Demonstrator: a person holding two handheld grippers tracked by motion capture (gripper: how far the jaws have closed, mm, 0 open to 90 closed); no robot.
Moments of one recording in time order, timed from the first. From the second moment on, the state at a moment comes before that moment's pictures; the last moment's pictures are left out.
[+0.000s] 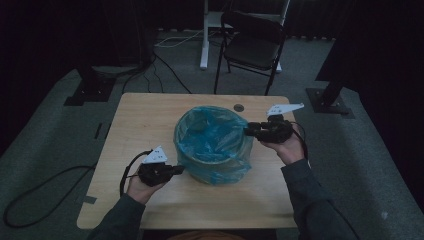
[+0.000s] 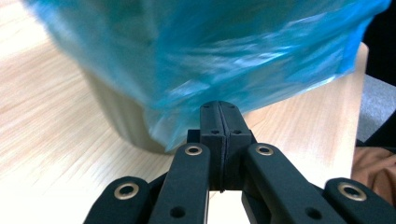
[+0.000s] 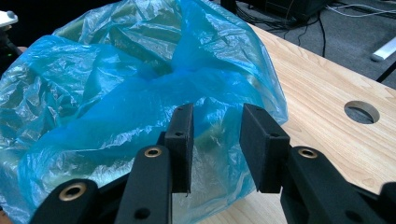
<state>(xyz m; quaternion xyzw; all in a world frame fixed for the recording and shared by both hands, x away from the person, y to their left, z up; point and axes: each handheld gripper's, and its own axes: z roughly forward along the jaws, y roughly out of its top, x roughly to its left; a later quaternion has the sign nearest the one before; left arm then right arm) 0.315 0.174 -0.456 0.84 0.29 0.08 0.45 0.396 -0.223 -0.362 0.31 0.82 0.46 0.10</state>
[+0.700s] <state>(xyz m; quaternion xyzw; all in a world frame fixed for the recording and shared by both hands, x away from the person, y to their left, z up) 0.326 0.203 -0.428 0.80 0.33 0.11 0.49 0.395 -0.227 -0.370 0.31 0.83 0.46 0.08</state>
